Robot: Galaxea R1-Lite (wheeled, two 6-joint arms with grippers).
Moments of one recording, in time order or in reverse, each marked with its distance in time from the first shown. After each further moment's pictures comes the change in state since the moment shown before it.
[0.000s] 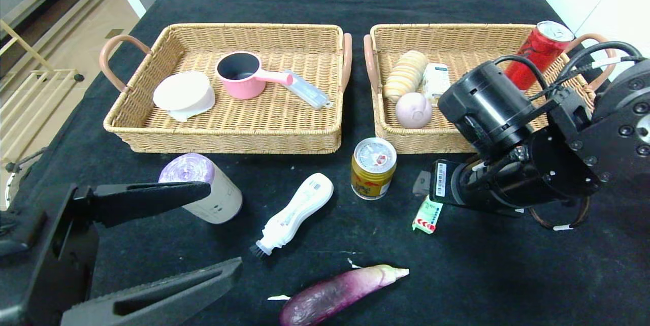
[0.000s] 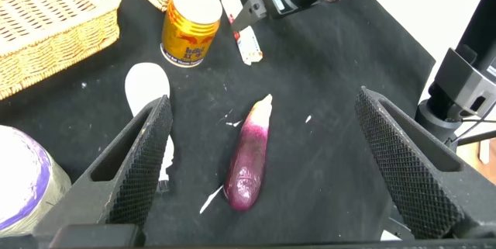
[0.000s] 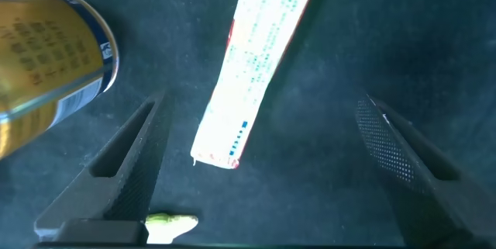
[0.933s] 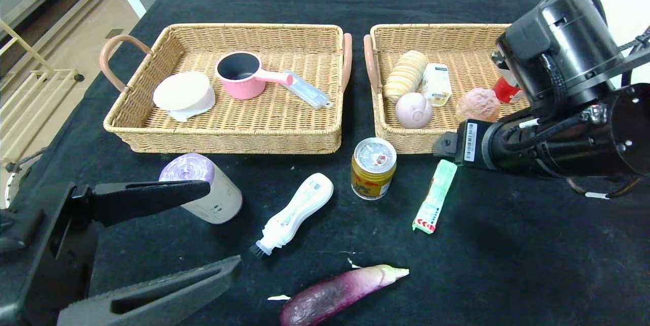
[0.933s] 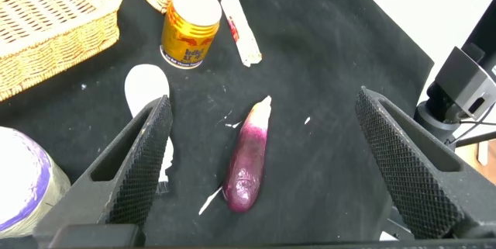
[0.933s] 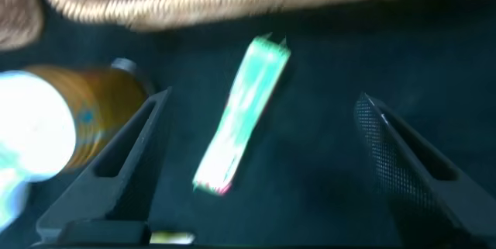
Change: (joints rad) left arm -0.001 -0.001 -0.004 0.000 0.000 -0.004; right arm -0.006 -0.119 0.001 -0.105 -0.102 -0.149
